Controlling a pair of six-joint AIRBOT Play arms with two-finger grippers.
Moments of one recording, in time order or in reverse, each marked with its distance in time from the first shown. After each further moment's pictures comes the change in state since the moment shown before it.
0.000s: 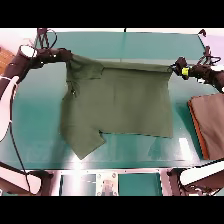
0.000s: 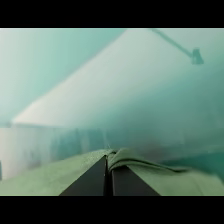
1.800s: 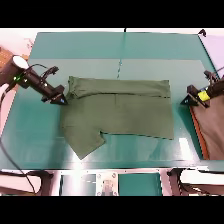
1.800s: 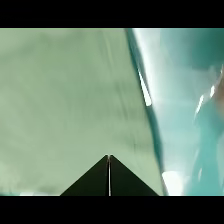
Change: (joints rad) left arm 0.092 0.163 -0.267 0.193 -0.933 -0.358; right arm -0.127 0.311 -0.221 -0.635 0.682 0.362
